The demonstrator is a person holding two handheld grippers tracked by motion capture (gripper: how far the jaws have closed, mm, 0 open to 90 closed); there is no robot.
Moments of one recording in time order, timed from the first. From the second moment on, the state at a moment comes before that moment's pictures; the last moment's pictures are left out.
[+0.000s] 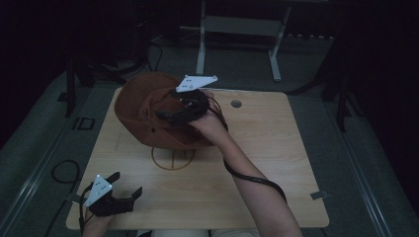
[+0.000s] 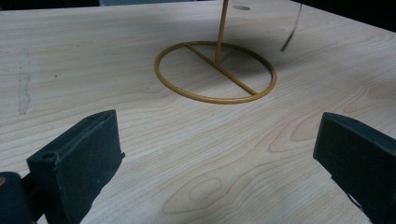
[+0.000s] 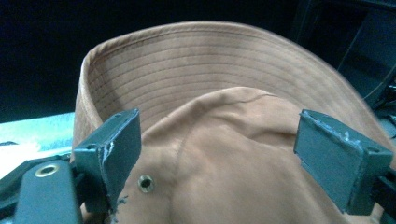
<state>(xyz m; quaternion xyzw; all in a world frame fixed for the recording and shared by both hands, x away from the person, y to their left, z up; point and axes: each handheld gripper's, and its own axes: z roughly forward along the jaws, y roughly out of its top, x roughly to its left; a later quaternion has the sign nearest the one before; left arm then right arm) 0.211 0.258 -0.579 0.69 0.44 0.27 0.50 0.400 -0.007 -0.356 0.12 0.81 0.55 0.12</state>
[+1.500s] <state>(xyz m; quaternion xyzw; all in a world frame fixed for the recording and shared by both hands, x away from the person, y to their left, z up) 0.210 0.252 -0.579 0.70 0.44 0.28 0.49 0.372 -0.221 -0.464 0.26 0.80 0.52 0.14</state>
